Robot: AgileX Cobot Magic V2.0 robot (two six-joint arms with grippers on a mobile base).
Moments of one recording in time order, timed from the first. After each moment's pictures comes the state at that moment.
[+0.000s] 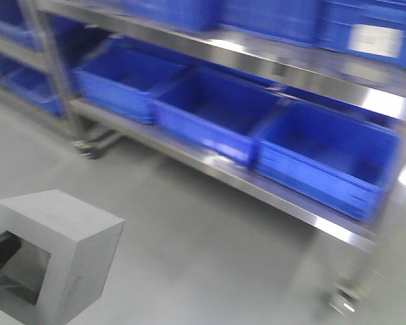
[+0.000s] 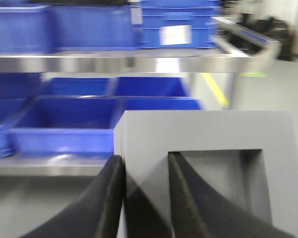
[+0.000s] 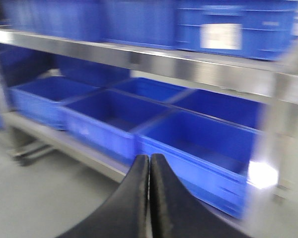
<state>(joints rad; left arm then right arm) -0.59 0.40 -0.38 0.05 0.20 -0.12 0.03 -0.01 0.03 -0.06 0.13 0.04</state>
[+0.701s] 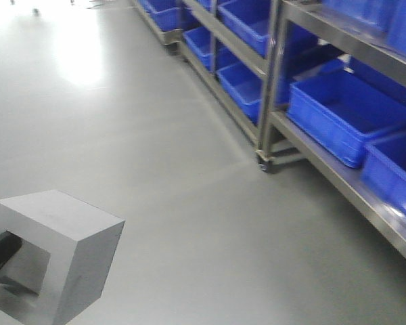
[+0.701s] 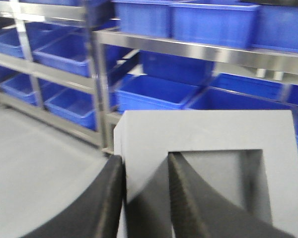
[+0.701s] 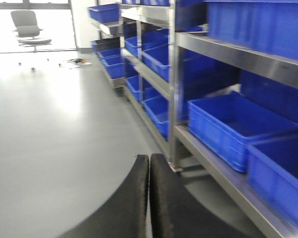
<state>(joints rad) -0.59 0.40 -0.38 0.05 0.20 -0.12 0.03 -0.01 0.03 -0.06 0.13 0.04</state>
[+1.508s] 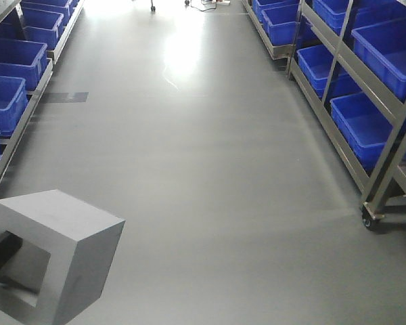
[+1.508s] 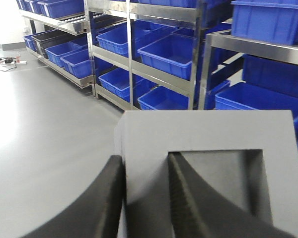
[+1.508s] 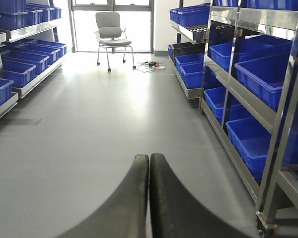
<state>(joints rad) -0.59 0.40 -0.38 0.05 0.20 -0.12 0.03 -0.01 0.03 -0.06 0.13 0.04</state>
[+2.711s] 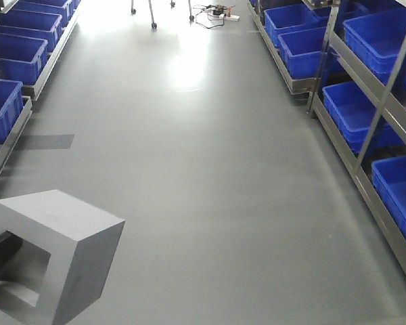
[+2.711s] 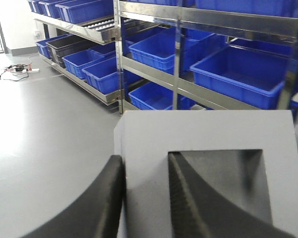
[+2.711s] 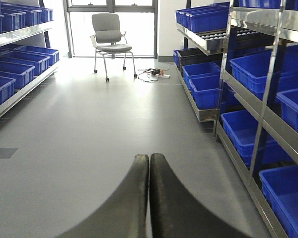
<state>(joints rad) -0.59 0.40 -0.38 0.05 0.20 -0.12 0.03 -0.01 0.03 -0.06 0.13 0.04</state>
